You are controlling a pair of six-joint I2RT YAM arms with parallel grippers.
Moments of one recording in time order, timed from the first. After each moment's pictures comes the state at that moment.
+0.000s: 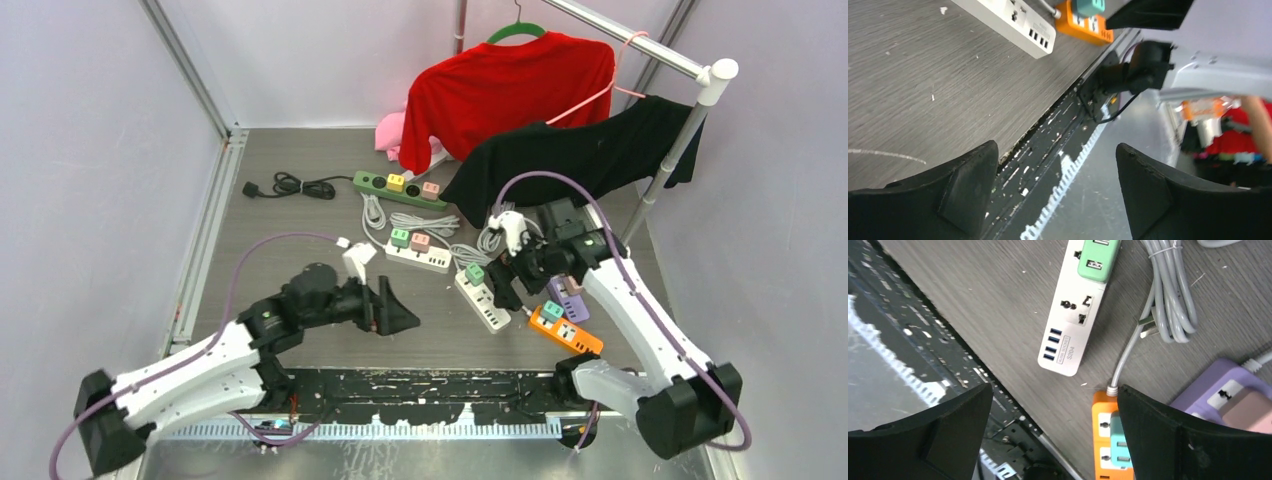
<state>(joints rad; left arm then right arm) -0.86 0.72 0.52 -0.17 0.28 -0.83 0.30 1.05 0.98 -1.04 -0.46 -0.37</state>
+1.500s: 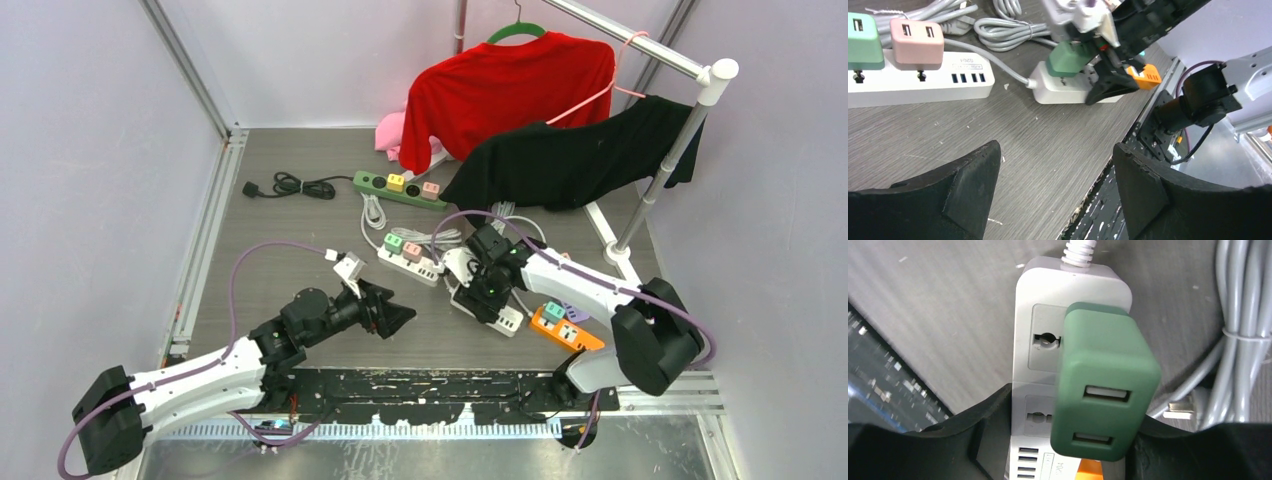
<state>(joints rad) -0.95 0.74 0.25 0.35 0.02 -0.53 0.67 1.41 0.83 -0.70 -0.15 -0.40</state>
